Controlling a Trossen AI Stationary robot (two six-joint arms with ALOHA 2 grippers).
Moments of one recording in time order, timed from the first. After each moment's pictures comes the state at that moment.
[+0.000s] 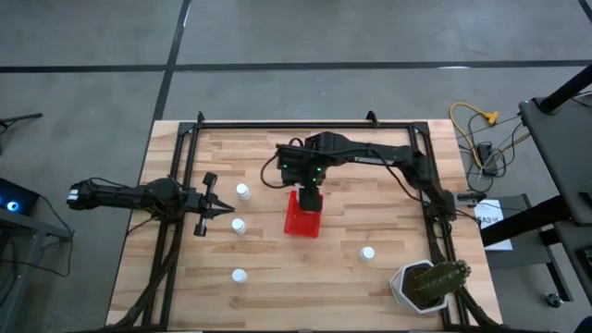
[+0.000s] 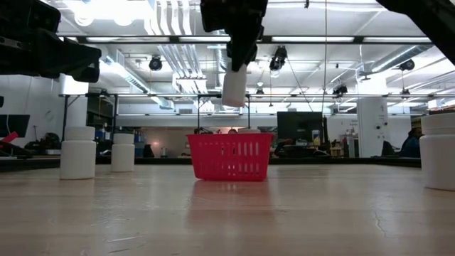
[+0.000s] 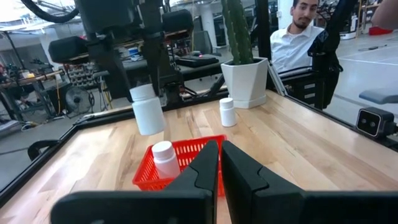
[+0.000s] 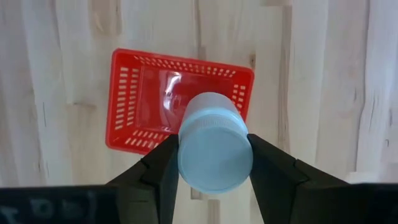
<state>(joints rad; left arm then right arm) -0.08 0.14 0.03 0.07 0.07 0.16 -0.09 2.17 2.26 -1.44 -0.09 -0.04</state>
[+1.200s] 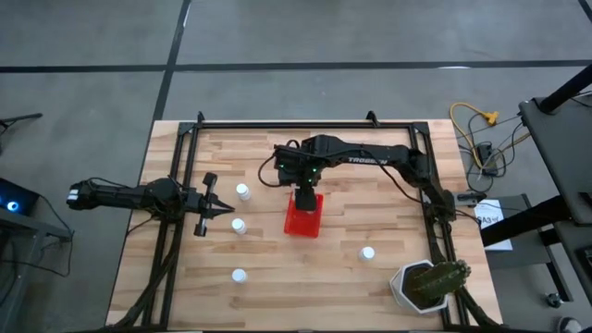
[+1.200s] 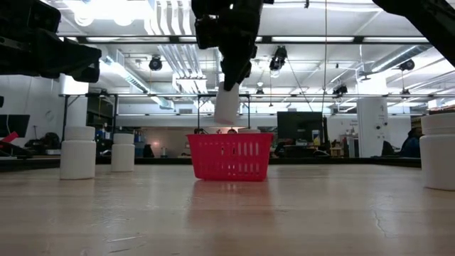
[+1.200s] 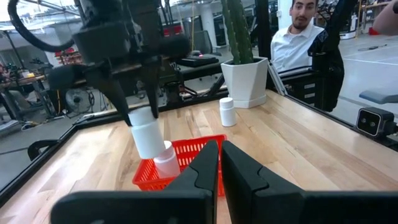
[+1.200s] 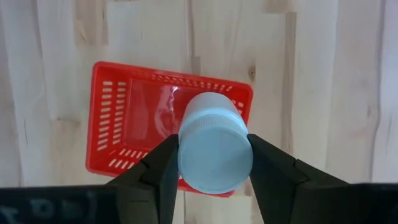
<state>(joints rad) -0.08 0.14 0.03 0.07 0.07 0.16 -0.11 2.18 2.14 -1.29 -0.11 -0.06</state>
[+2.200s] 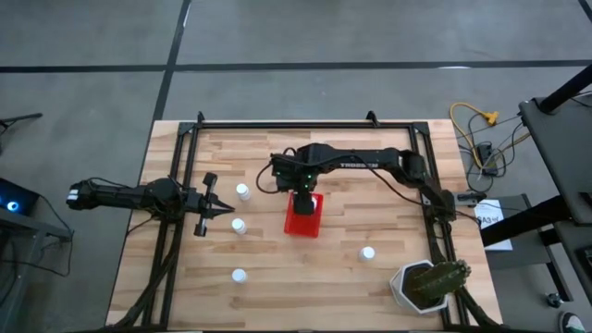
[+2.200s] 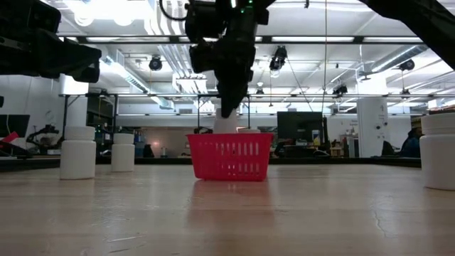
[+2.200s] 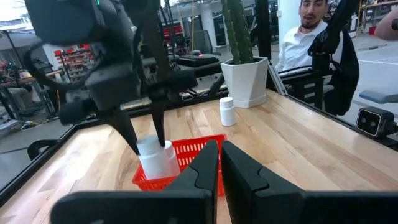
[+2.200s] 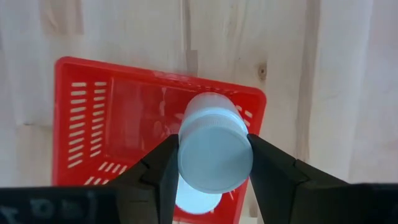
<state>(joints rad) -0.08 0.14 0.03 0.07 0.07 0.16 -0.11 2.23 2.05 -1.20 -0.11 -0.07</state>
